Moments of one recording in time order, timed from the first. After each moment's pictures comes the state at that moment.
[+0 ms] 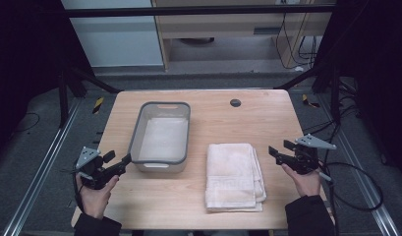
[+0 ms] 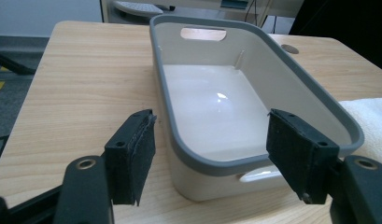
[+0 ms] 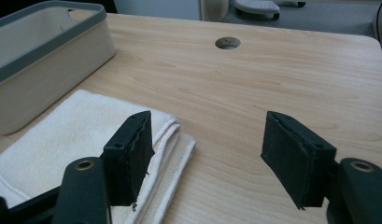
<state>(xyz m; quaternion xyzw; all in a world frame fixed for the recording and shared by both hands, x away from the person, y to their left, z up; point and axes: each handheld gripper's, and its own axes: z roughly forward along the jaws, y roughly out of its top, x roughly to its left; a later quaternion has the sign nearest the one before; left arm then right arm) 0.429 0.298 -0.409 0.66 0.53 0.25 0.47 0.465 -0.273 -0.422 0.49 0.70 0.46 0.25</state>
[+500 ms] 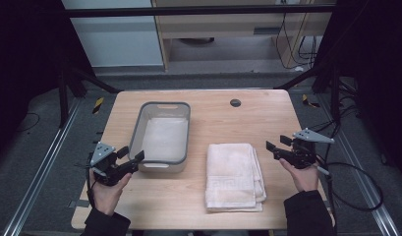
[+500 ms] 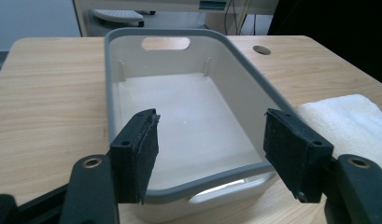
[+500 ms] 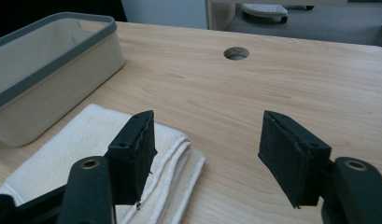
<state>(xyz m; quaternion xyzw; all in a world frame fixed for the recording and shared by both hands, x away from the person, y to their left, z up) 0.433 0.256 -0.395 0.68 0.49 0.25 0.48 0.475 -0.265 -0.409 0.48 0.70 0.47 0.23</state>
